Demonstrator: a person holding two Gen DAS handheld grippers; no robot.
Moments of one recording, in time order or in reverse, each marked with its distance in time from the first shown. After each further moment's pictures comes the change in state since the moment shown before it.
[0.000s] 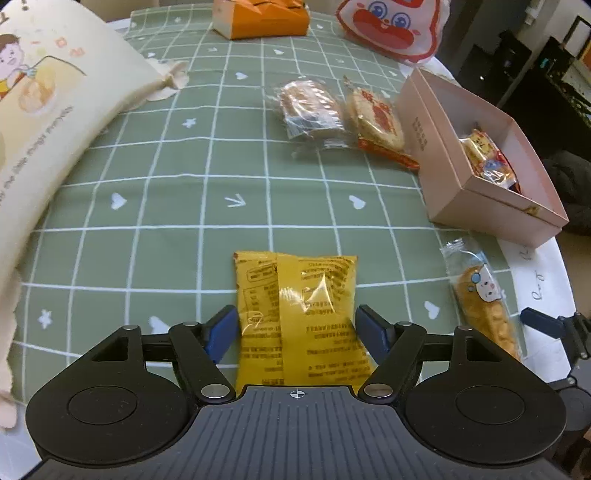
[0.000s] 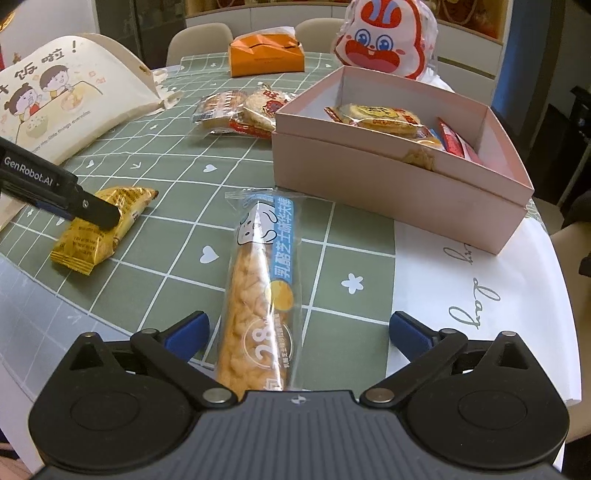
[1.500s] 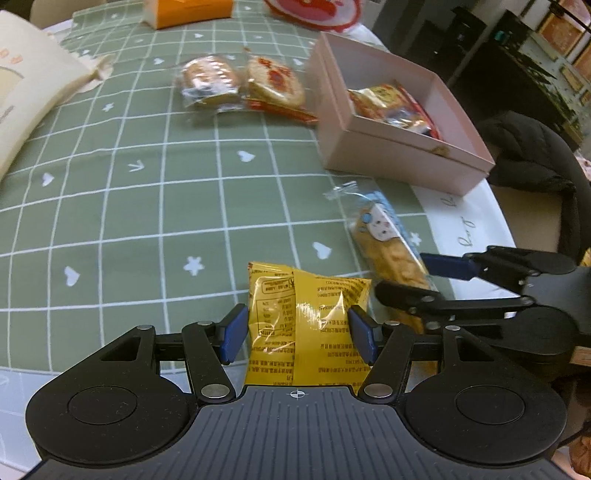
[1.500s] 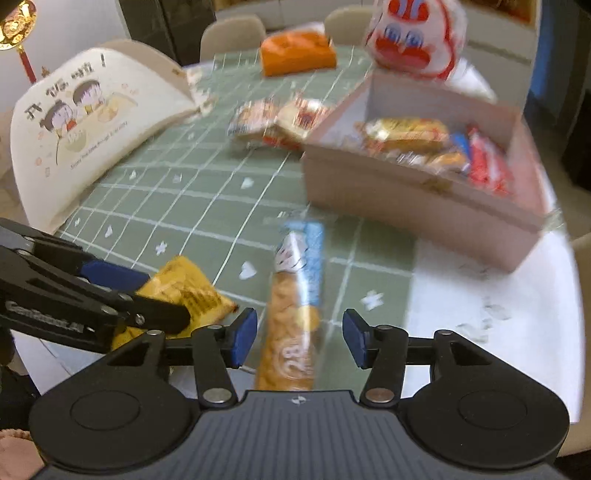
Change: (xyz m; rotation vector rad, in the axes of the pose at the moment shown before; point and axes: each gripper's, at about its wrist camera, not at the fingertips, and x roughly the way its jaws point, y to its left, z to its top) left arm -0.016 -0.056 -0.036 0.069 0.056 -0.120; right arm -0.015 -0.011 0.030 -0.005 0.081 0.173
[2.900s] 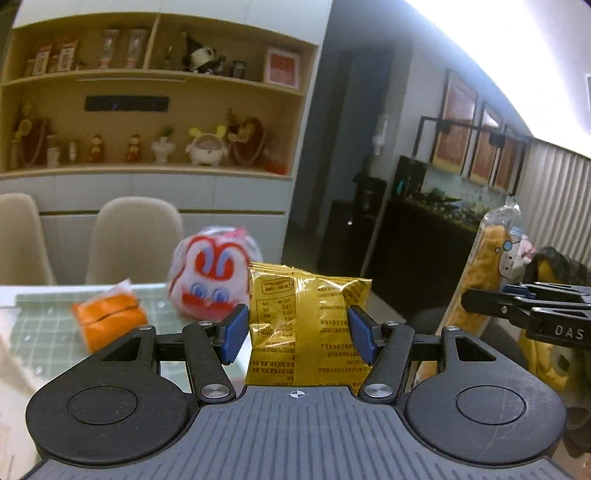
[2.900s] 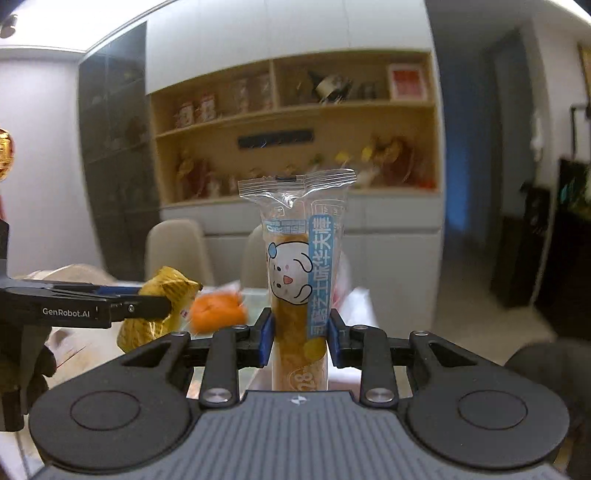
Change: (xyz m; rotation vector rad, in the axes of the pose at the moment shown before) left arm -0.151 -0.098 0.178 0.259 -0.658 -0.176; right arm -0.237 -0.075 0.124 0.066 -0.636 -0.203
